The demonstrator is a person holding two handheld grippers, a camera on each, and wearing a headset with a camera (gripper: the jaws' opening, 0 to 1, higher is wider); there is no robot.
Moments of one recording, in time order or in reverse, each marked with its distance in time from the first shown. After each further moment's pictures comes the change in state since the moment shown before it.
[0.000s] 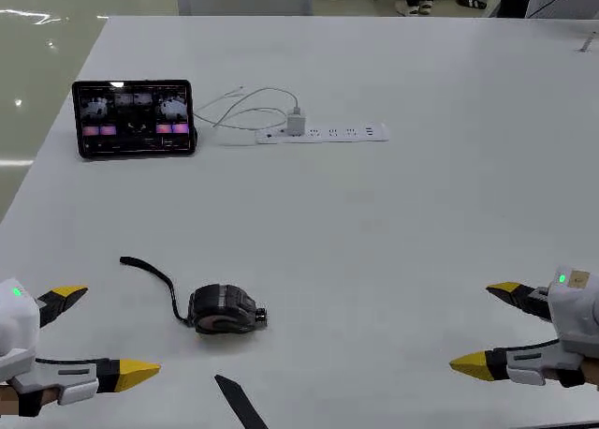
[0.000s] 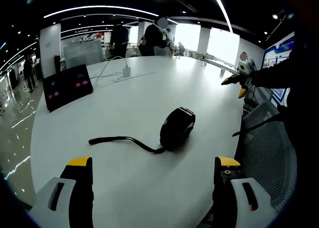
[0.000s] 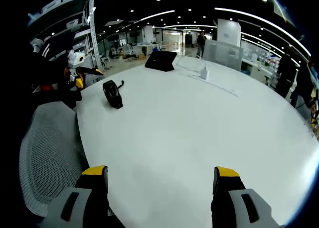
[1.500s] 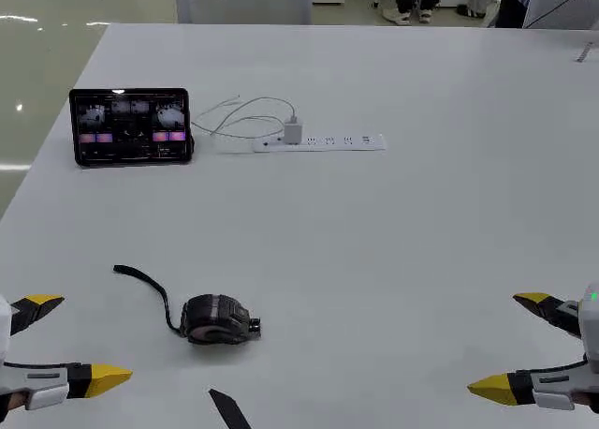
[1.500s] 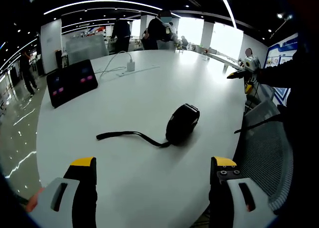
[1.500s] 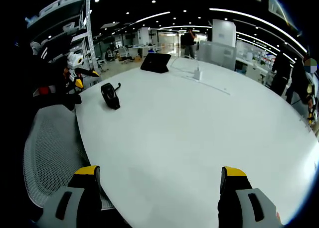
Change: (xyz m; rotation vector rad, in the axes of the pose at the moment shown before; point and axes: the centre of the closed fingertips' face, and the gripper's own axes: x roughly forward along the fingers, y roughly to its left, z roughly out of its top) left arm -0.013 0.011 -0.001 -0.007 0.066 0.014; right arm -0.020 -0.009 -0.005 0.023 -0.012 -0.023
